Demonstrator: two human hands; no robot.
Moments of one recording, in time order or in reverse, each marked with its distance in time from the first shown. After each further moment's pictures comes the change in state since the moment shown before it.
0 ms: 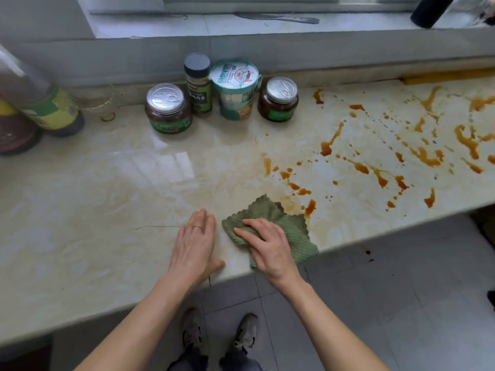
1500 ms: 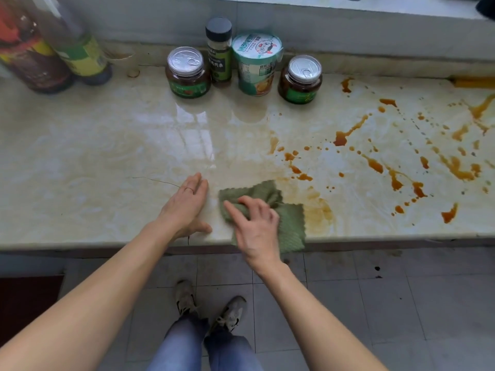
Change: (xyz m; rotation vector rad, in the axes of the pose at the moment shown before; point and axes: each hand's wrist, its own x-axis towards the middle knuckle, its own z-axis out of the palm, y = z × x) left_hand 0.002 0.017 0.009 -0.075 -0.022 -0.147; right_hand -0.011 0.003 -0.001 -0.108 0.007 -0.026
